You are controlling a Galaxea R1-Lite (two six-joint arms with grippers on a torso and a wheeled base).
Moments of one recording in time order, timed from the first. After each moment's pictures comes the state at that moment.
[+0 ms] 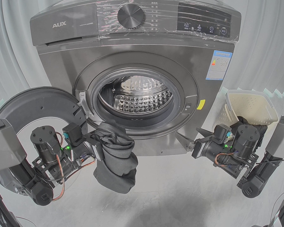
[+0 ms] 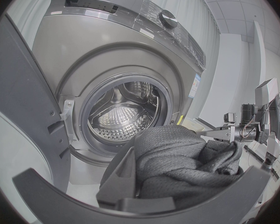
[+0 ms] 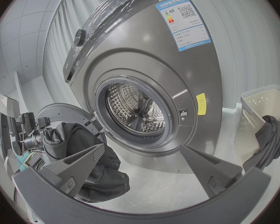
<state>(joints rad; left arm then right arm) -0.45 1.92 -0.37 -1.55 -0.10 -0.11 0.55 2.01 -0.44 -1.55 0.00 0.26</state>
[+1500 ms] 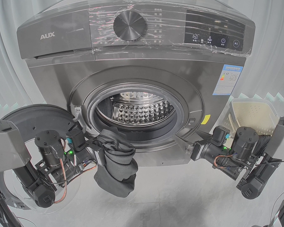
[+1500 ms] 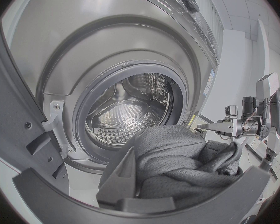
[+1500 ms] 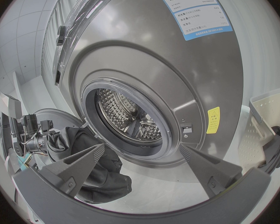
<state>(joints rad) -0.45 1.96 -0.35 -1.55 -0.10 -0.10 0.56 2.02 -0.43 -1.55 0.00 0.26</state>
